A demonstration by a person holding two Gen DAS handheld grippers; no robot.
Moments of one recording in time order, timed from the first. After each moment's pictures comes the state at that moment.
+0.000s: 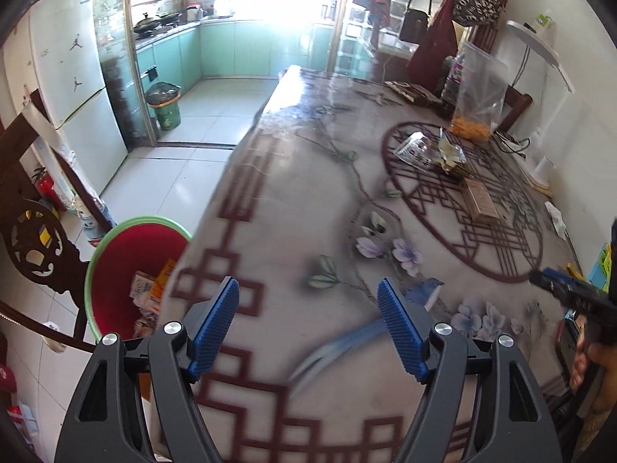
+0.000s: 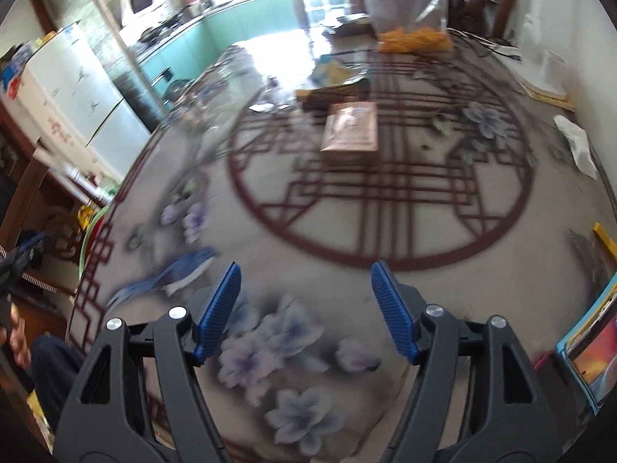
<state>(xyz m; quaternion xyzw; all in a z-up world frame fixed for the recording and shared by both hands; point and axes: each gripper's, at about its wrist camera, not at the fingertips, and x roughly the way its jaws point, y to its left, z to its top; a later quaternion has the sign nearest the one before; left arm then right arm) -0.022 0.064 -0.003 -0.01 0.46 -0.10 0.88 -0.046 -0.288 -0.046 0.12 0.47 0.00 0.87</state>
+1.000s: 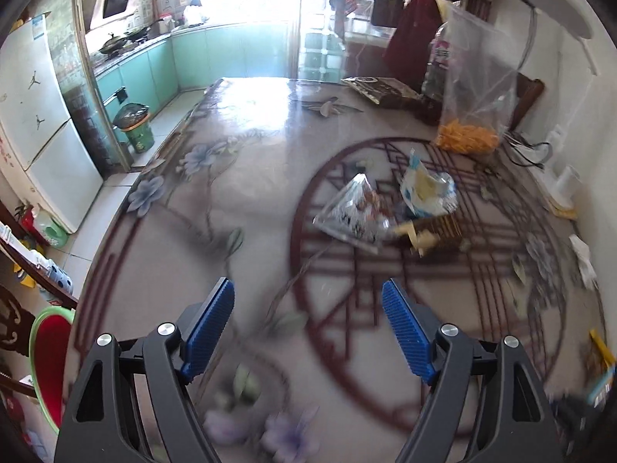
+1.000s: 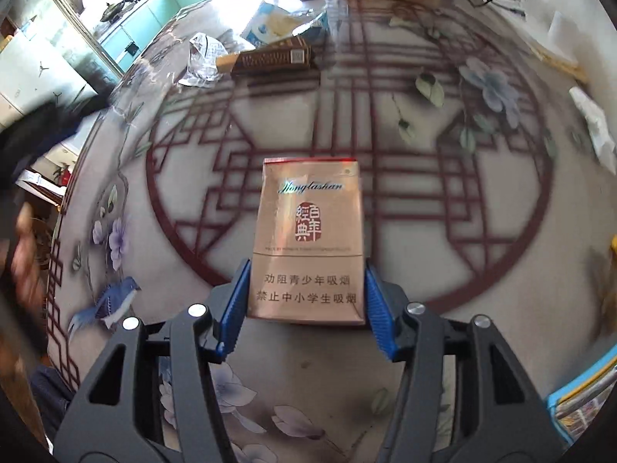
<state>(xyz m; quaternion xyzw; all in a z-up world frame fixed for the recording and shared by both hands) 0.146 -0.134 -0.038 0.02 0.45 -0.10 0.89 0.013 -0.336 -0.100 0.13 0.55 -0.02 0.82</state>
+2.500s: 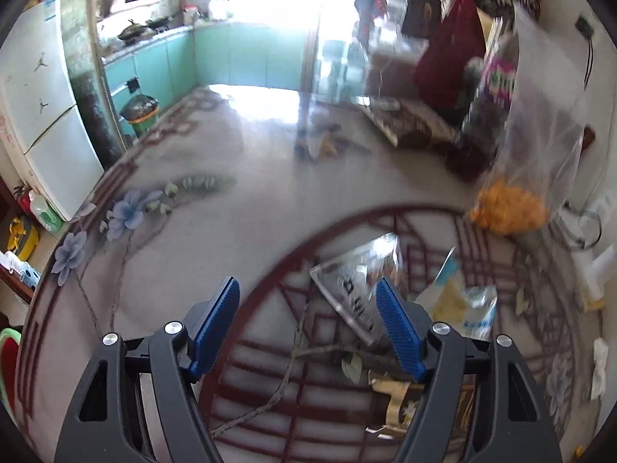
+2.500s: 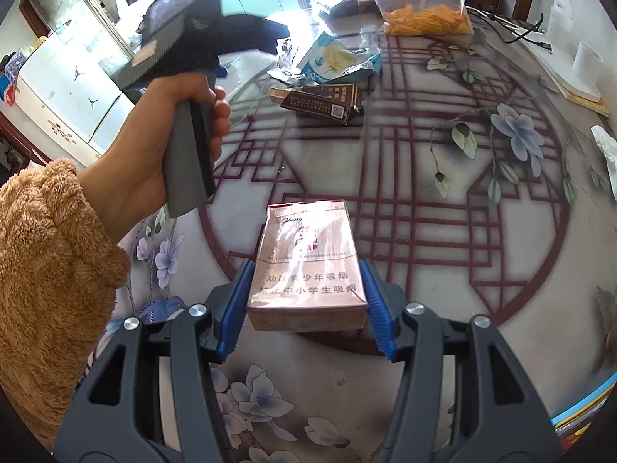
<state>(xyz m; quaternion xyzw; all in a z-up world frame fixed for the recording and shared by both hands) 0.257 -0.199 -0.057 -0.04 0.43 -0.06 0.90 0.018 -0.323 -0.072 0.14 0.51 0.03 0.85</state>
